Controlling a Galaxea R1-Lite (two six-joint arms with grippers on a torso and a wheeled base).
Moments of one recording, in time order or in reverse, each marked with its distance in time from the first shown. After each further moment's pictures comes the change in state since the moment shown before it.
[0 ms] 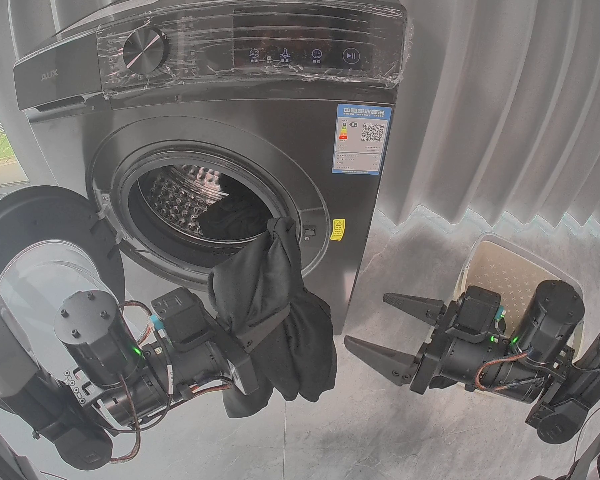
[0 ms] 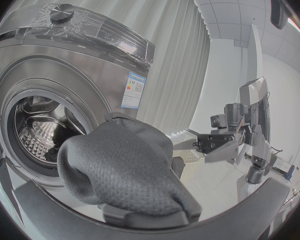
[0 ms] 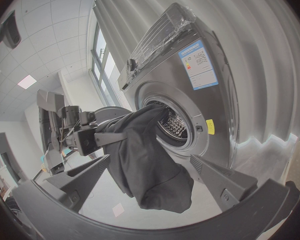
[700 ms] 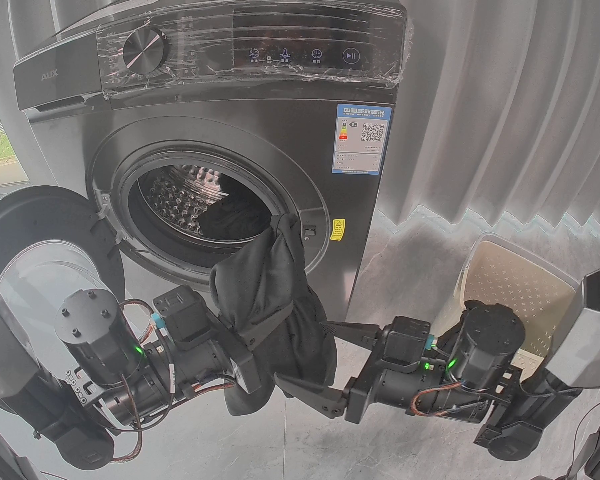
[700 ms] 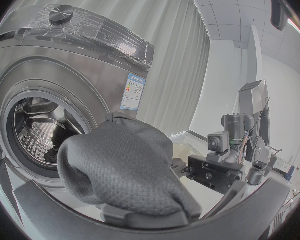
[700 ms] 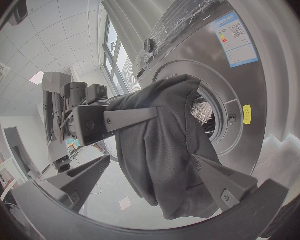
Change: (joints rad) left arm -0.007 0.001 -0.013 0.000 0.003 -0.004; right arm 0.152 0.172 -0.140 -0.001 -0.006 -0.030
